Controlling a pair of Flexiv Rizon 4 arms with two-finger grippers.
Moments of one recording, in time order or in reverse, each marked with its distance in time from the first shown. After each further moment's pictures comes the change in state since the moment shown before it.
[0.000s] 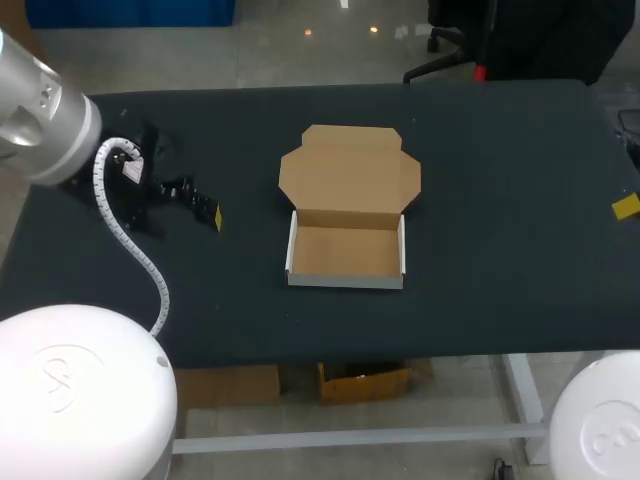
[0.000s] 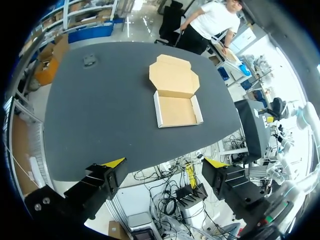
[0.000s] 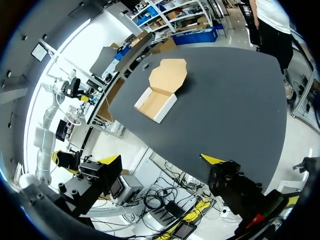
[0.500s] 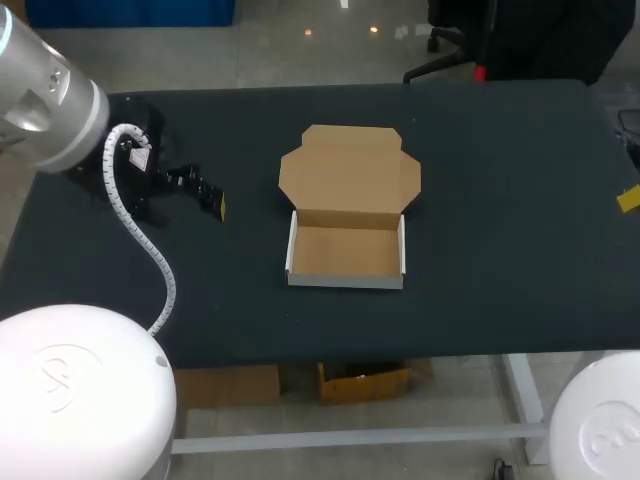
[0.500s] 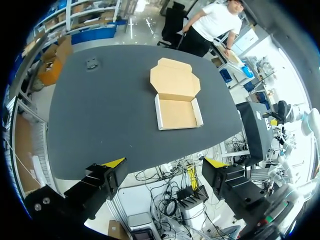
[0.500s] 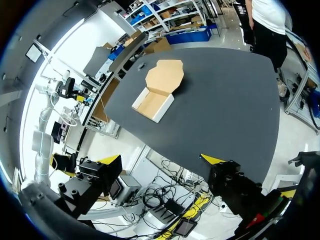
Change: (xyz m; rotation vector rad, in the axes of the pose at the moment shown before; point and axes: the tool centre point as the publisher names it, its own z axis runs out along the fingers) left arm 0.008 -0.005 -0.008 0.011 -0.030 -0.013; right arm 0.017 0.000 -0.012 0.006 -0.058 0.023
